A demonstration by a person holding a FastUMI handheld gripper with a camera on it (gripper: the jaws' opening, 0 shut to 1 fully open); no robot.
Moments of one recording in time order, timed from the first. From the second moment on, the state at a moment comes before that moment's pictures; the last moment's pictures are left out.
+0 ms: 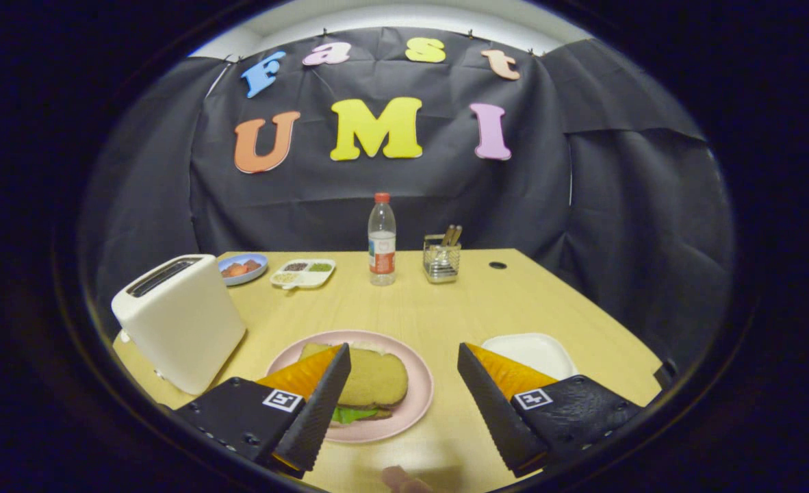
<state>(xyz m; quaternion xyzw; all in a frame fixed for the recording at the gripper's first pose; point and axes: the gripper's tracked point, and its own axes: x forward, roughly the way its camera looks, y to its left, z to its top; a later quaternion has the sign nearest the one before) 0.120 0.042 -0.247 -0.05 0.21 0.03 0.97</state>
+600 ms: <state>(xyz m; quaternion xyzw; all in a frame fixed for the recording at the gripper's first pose) 0.011 0.045 -0.109 -0.07 0.09 -0.01 0.99</state>
